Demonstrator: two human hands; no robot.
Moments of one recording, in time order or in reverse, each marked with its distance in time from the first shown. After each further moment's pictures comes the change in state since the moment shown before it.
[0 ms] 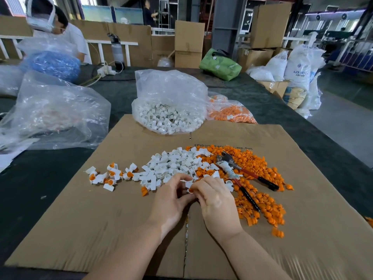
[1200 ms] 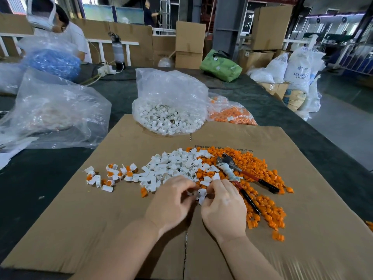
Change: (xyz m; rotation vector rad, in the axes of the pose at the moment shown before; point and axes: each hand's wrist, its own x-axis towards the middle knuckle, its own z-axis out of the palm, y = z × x) left_hand 0.006 0.003 -0.010 0.413 -0.077 0.334; right_hand -0.005 0.001 0.001 -0.130 0.047 0.332
